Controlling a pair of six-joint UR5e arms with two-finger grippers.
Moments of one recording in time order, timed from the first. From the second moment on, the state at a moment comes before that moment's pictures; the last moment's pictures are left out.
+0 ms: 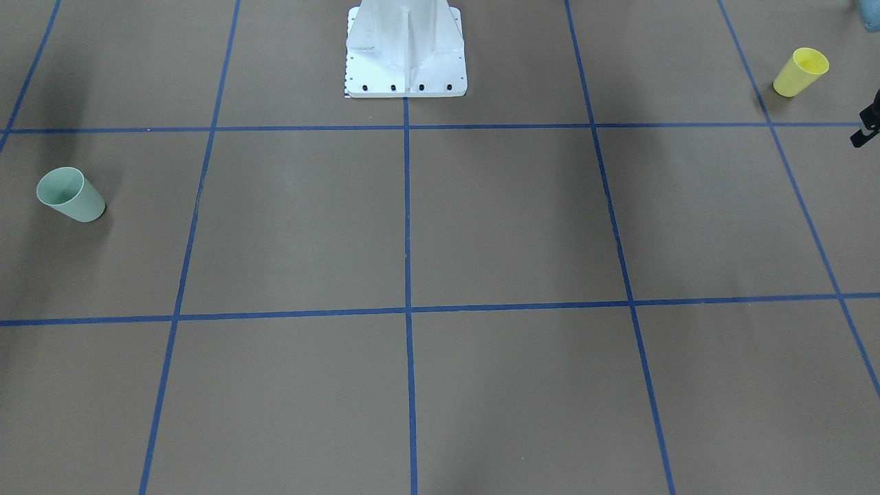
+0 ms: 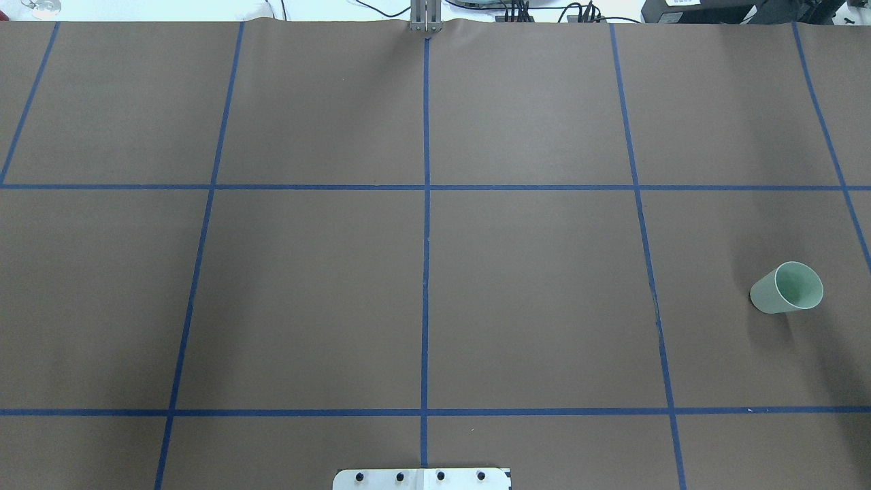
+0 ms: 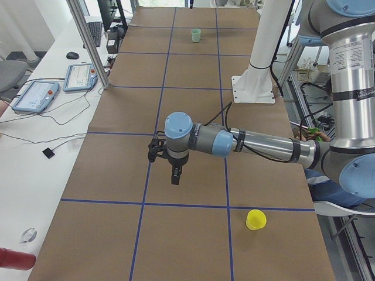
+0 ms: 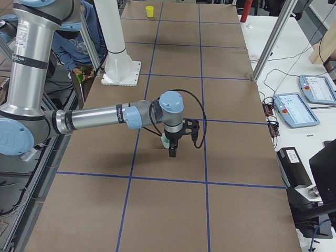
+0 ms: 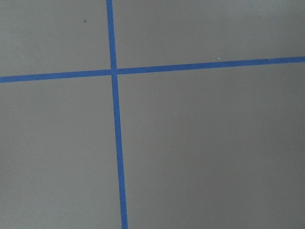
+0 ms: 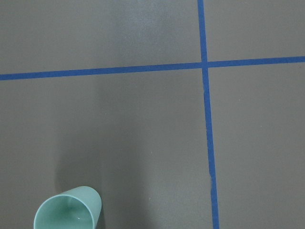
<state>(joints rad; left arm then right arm) -1.46 -1.37 -1.91 -1.67 -2.38 -0.16 1.42 -1.80 1.96 -1.49 2.30 0.36</state>
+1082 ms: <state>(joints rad) -1.23 -1.32 -1.97 -1.85 -2.18 -1.29 1.41 -1.80 1.91 -1.37 2.32 0.35</state>
